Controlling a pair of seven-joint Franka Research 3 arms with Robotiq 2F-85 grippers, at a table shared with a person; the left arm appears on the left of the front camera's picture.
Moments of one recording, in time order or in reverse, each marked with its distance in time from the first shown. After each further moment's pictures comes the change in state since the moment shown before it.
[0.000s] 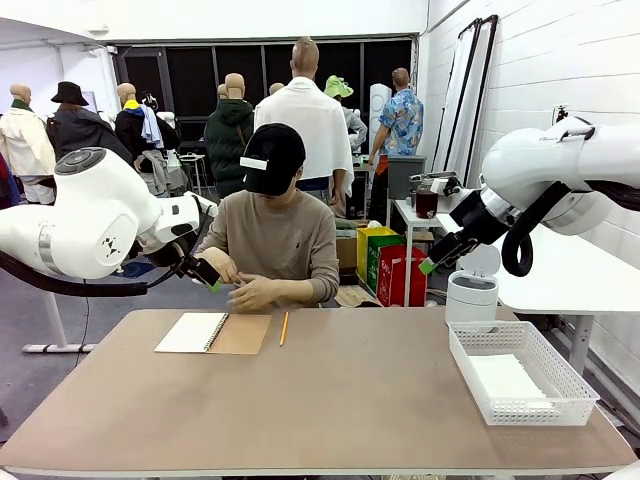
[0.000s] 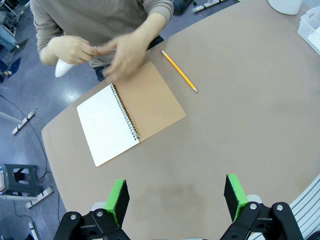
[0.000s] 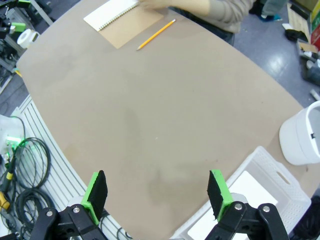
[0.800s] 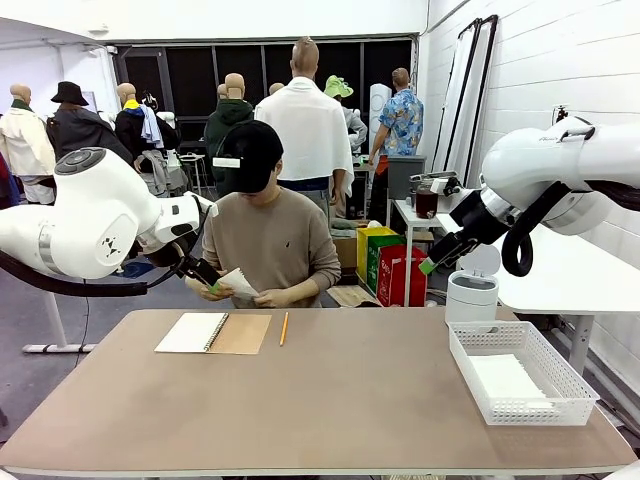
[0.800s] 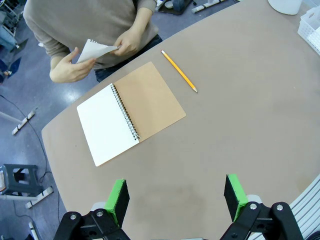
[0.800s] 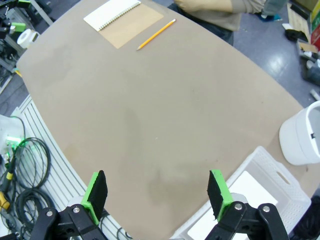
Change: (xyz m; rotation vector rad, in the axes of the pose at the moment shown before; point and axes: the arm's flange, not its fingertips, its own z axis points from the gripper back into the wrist) left arm 0.000 0.000 0.000 0.000 0.000 0.000; right arm 0.000 0.000 0.000 0.000 0.000 0.000
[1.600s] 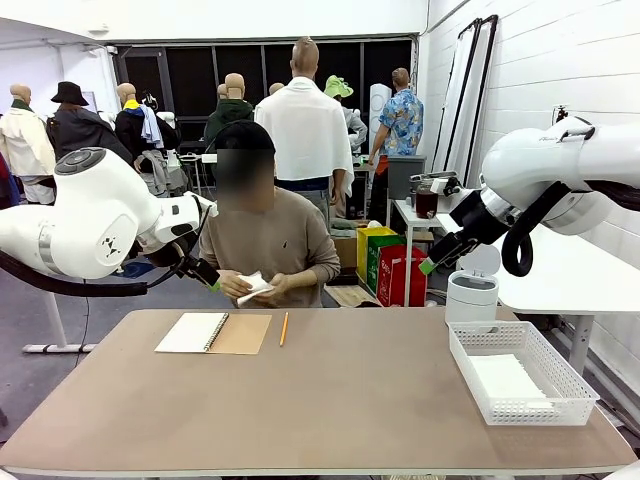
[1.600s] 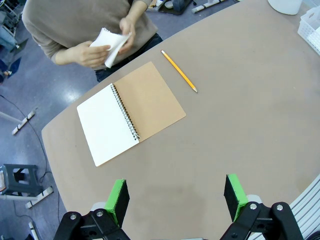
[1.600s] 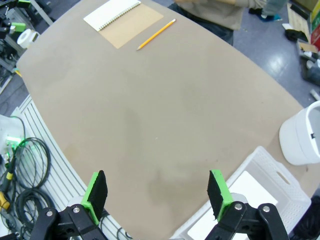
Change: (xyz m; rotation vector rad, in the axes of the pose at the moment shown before) left arm 0.000 0.000 0.000 0.000 0.000 0.000; right arm 0.000 0.000 0.000 0.000 0.000 0.000
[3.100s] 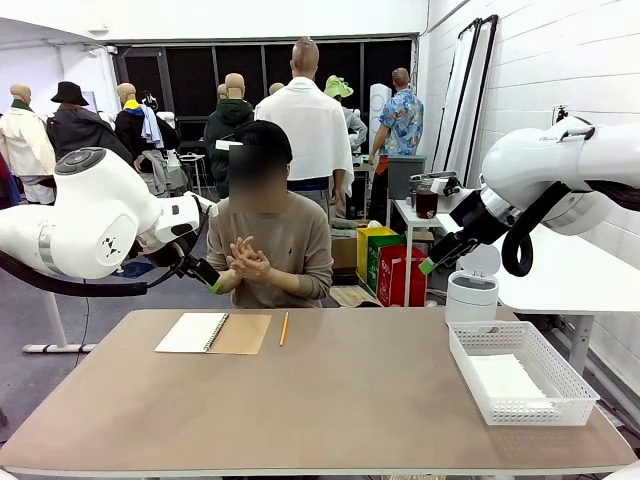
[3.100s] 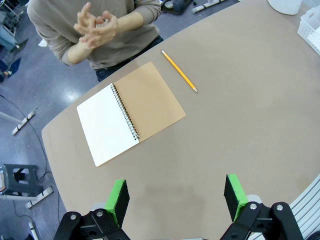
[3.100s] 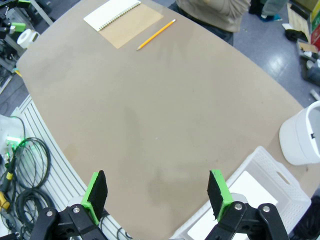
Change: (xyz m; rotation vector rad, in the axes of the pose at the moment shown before) left arm 0.000 0.000 0.000 0.000 0.000 0.000; right arm 0.000 0.000 0.000 0.000 0.000 0.000
